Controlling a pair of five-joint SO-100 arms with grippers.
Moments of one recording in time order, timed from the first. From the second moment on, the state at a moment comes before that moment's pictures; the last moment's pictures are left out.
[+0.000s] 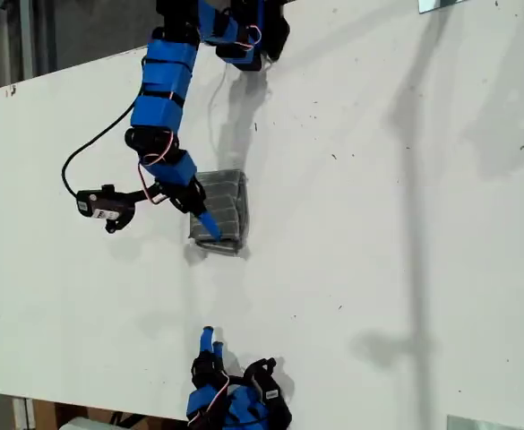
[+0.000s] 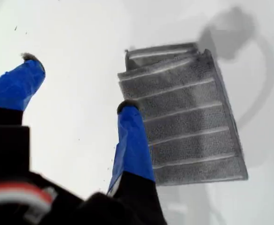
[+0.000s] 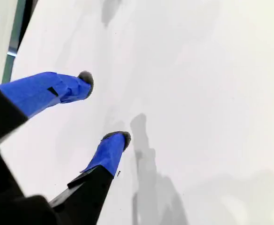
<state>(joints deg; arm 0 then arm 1) -44.3 197.3 176.1 75.9 -64.9 14.0 86.3 74.4 67.2 36.5</state>
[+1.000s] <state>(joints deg) -29.3 198.2 178.4 71.5 -74.7 1.8 187.5 167.3 72.5 88.9</state>
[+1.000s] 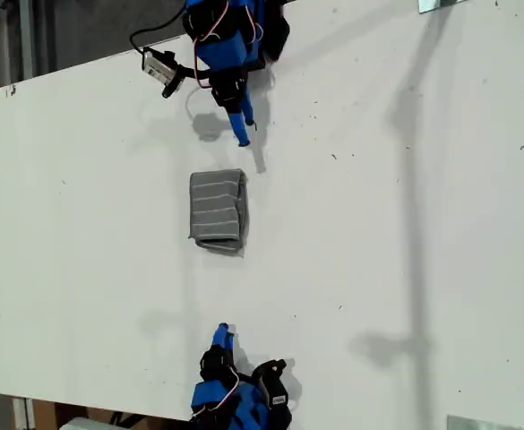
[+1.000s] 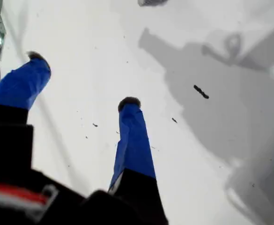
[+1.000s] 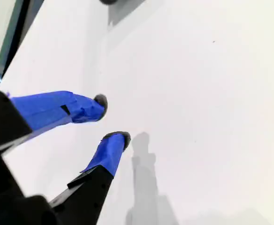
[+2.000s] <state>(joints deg) -11.8 198.2 178.8 73.1 -54.8 36.0 188.3 166.2 83.2 86.0</state>
